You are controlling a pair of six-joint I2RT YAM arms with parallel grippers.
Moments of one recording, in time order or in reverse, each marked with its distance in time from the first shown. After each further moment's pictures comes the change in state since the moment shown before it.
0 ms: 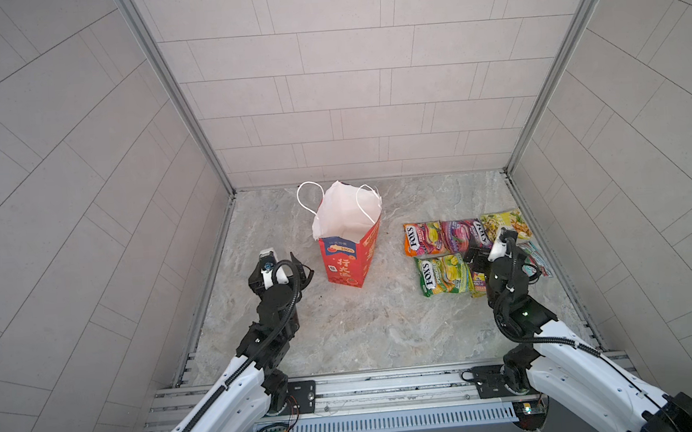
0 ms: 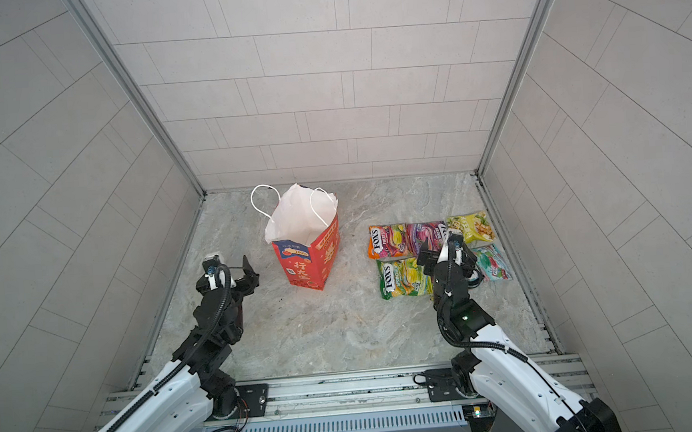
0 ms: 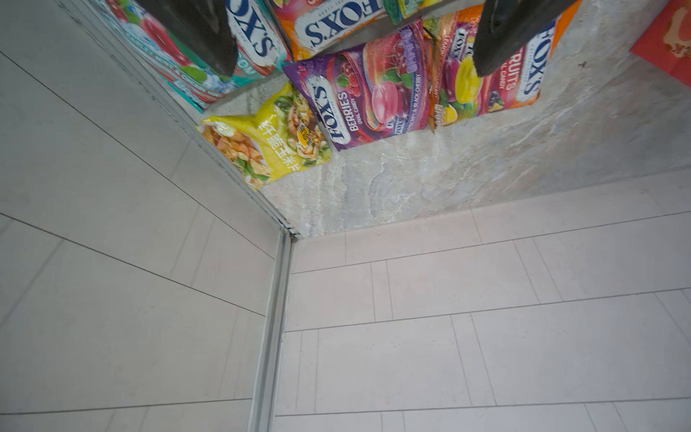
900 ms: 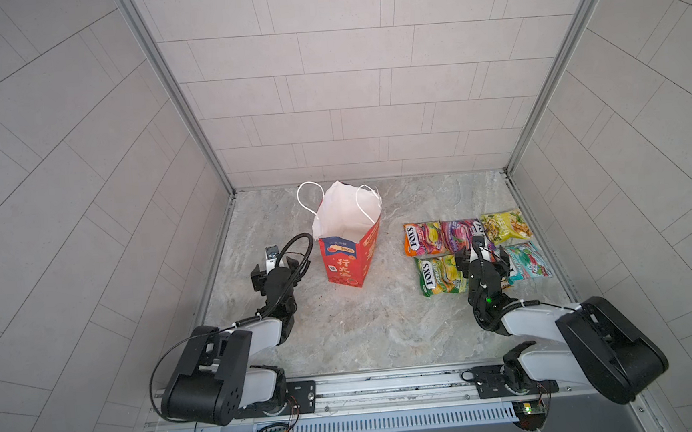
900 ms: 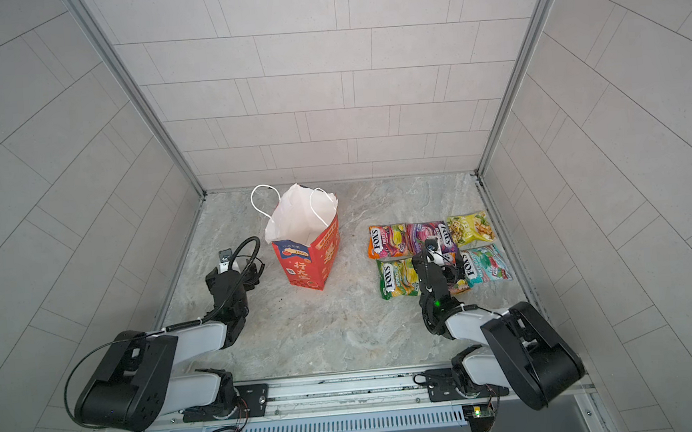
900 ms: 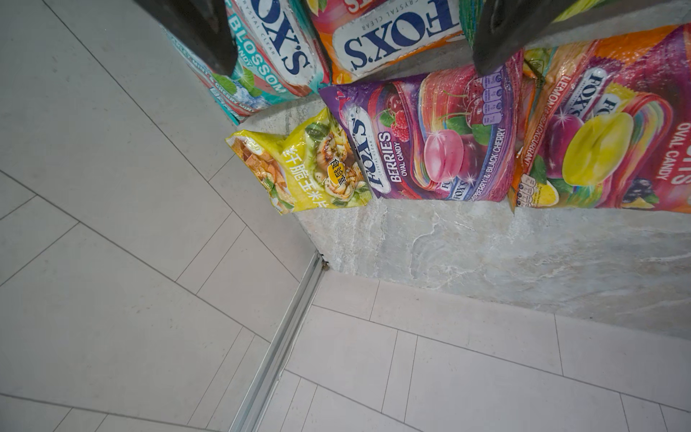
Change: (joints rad) left arm 0.321 0.715 -0.035 0.574 0.272 0.096; right arm -0.014 0.645 -0.096 0.655 0.097 -0.307
